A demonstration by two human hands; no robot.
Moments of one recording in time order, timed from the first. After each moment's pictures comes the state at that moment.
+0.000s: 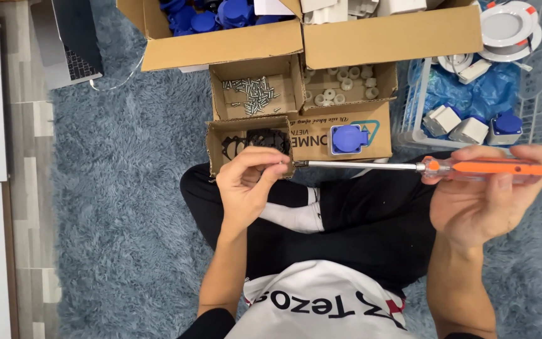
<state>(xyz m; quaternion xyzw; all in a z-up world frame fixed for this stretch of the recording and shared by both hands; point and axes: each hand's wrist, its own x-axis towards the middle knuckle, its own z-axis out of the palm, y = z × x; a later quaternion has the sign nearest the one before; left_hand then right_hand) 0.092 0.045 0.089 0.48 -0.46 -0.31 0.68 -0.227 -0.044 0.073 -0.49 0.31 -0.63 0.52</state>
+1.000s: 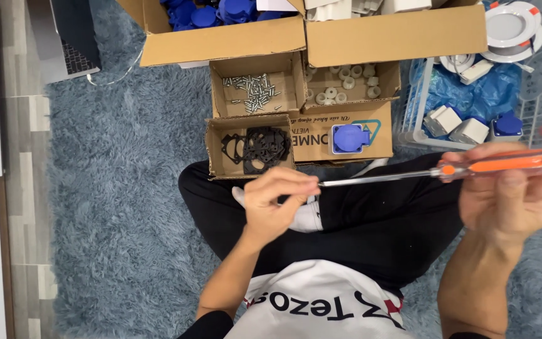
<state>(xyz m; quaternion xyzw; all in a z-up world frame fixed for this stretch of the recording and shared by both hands) 0.058 0.055 0.067 0.44 -0.54 -0.26 0.67 -0.258 -0.066 0.077 -0.55 0.30 -0.57 0.53</state>
